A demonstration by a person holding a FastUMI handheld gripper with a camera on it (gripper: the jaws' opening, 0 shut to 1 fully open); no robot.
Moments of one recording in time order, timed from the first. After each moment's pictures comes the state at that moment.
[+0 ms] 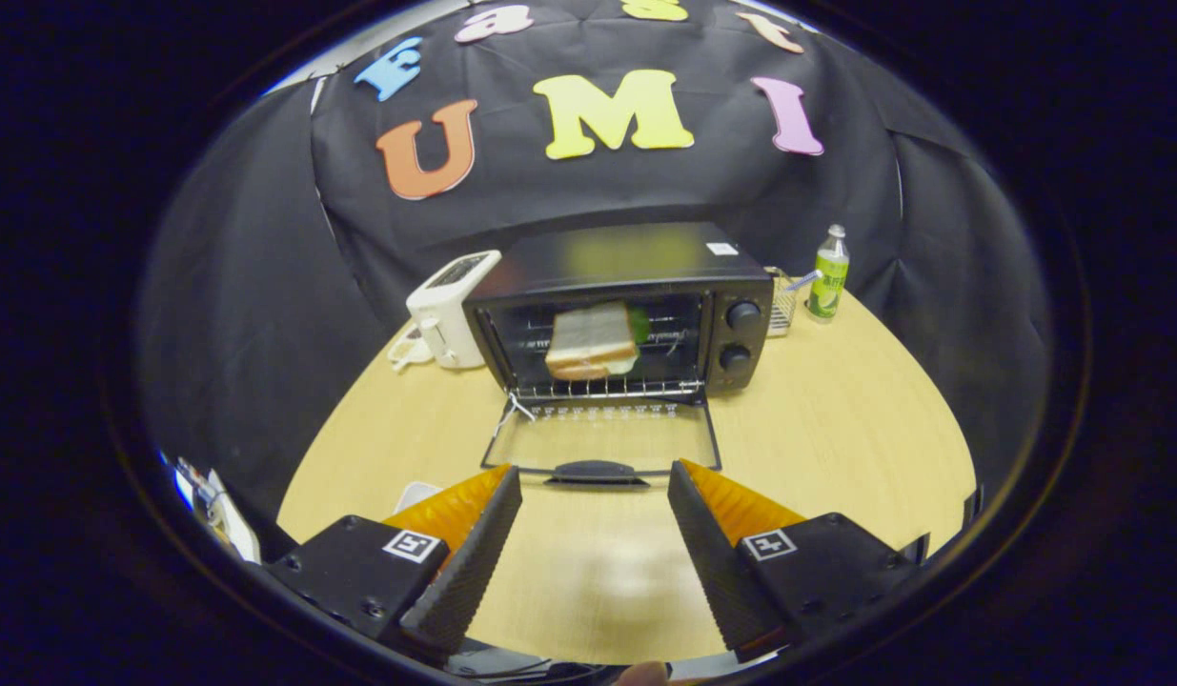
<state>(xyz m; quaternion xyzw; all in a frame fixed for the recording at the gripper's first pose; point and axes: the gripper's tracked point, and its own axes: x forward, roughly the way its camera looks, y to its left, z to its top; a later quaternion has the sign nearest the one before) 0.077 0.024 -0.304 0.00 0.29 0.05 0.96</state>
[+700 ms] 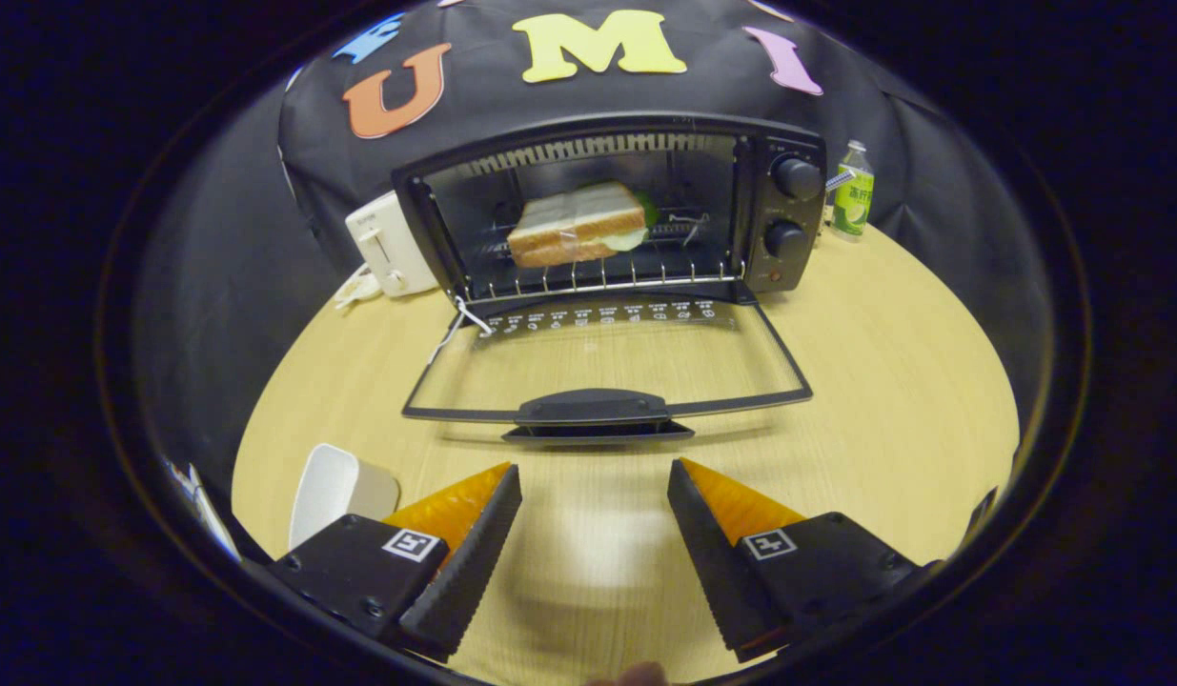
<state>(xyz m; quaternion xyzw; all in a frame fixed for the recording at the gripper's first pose) 0.129 0.032 -0.433 0.01 0.35 0.02 0.93</state>
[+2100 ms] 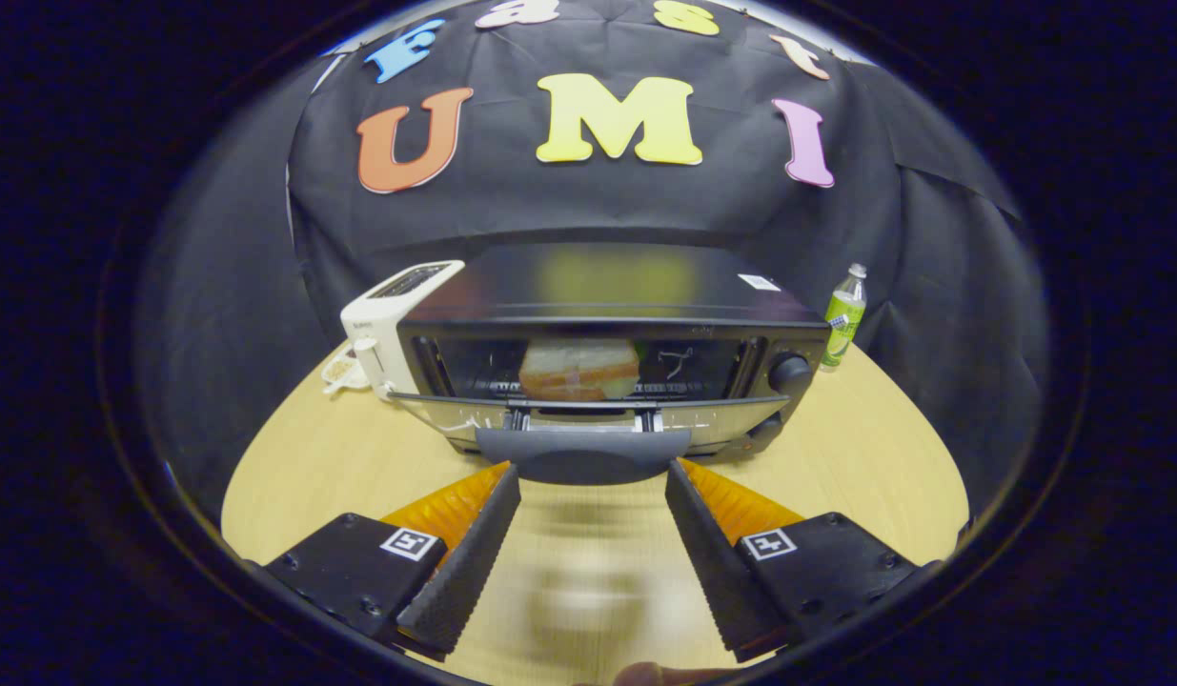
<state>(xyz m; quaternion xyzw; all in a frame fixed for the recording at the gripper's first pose) 0.196 0.043 -0.288 -0.03 0.22 0.00 0.97</state>
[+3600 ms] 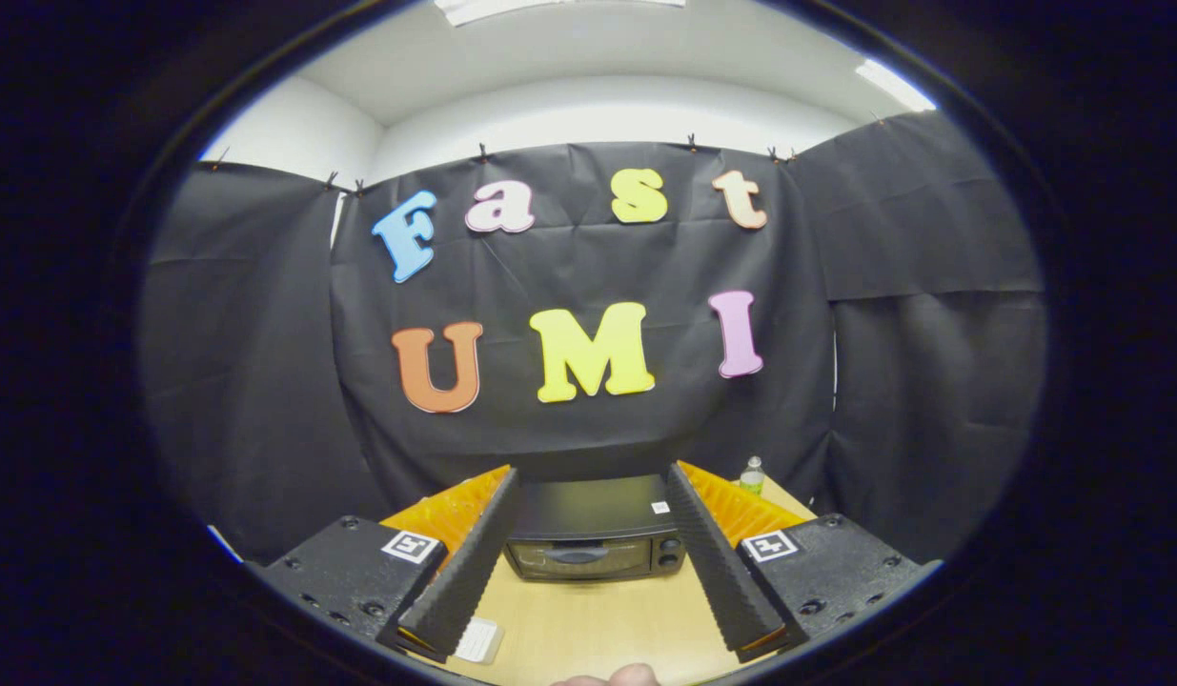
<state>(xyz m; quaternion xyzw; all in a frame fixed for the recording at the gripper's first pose) -0.025 0.024 0.023 0.00 -0.02 0.01 1.00</state>
